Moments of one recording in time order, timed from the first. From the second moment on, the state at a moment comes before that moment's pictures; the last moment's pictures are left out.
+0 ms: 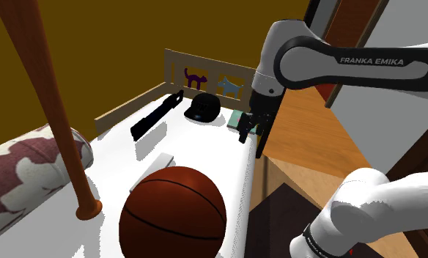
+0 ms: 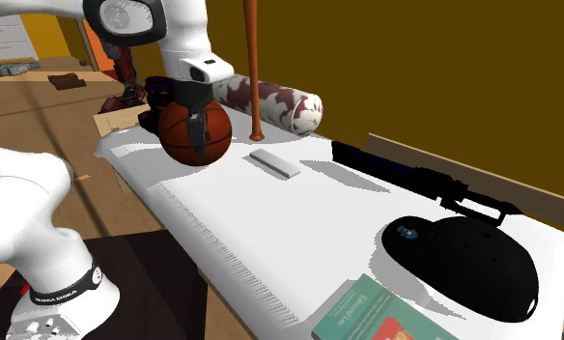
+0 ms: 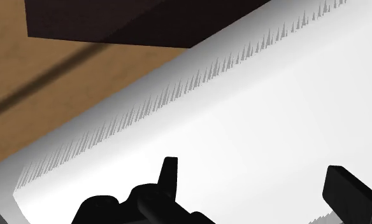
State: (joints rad) arm 0.03 -0.71 0.17 -2.48 0.16 1.77 0.11
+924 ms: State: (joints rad) arm -0.05 -0.27 0.55 -2.29 0.17 2.06 0.80
